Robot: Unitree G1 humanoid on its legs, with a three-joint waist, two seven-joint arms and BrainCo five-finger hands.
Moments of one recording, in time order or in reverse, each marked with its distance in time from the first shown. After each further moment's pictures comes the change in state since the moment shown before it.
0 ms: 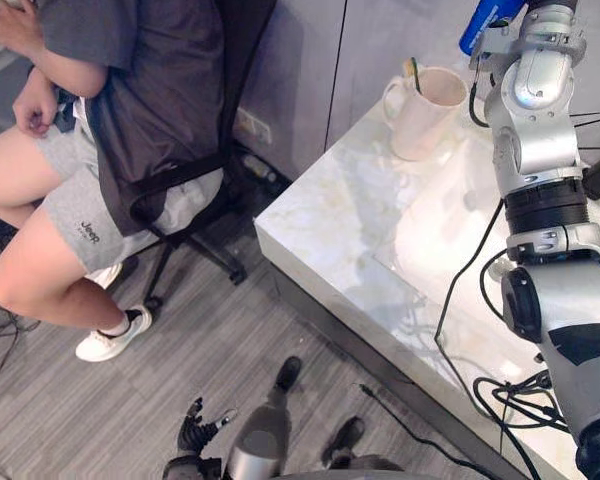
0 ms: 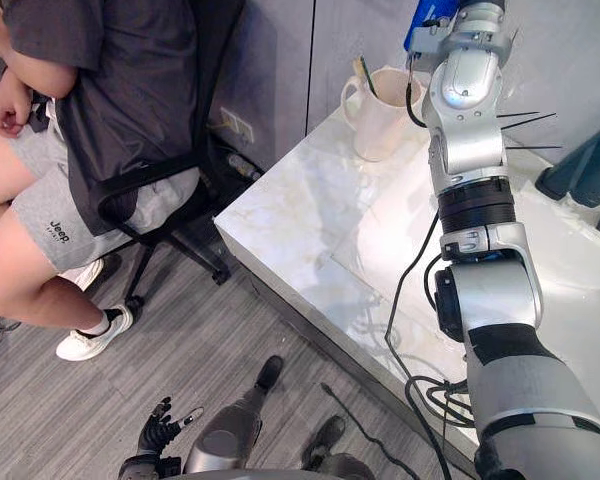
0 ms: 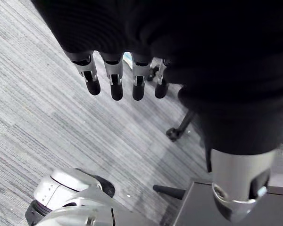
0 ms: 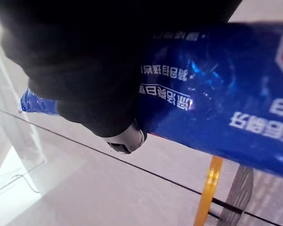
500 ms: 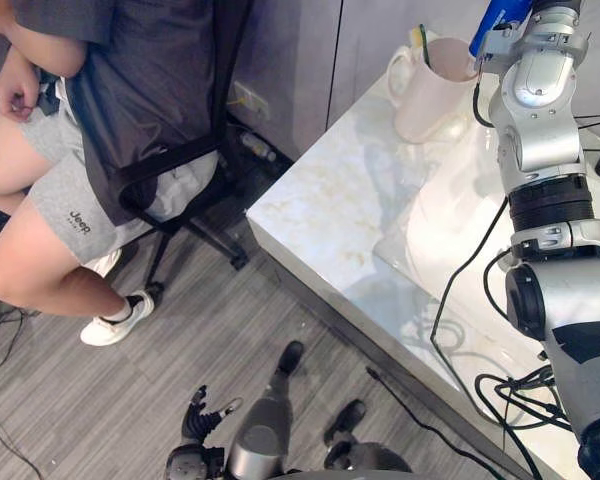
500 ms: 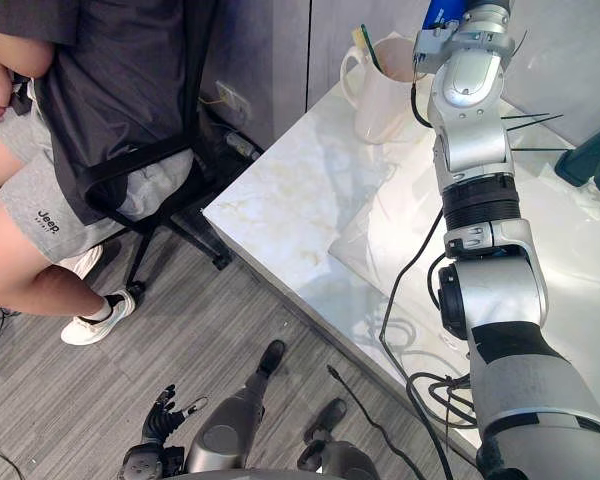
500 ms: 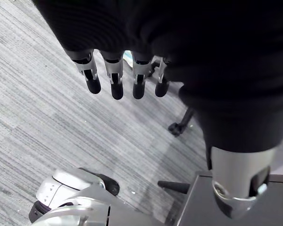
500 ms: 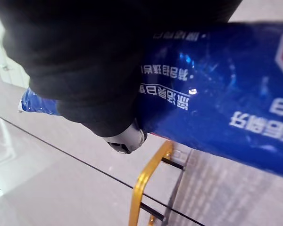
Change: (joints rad) left arm -0.036 0.022 -0.060 -0.001 -0.022 -0.020 0.019; right arm -0.002 -0.007 0.011 0.077 -0.038 0.032 -0.014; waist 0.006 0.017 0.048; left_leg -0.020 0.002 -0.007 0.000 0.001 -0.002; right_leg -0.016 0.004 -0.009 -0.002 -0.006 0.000
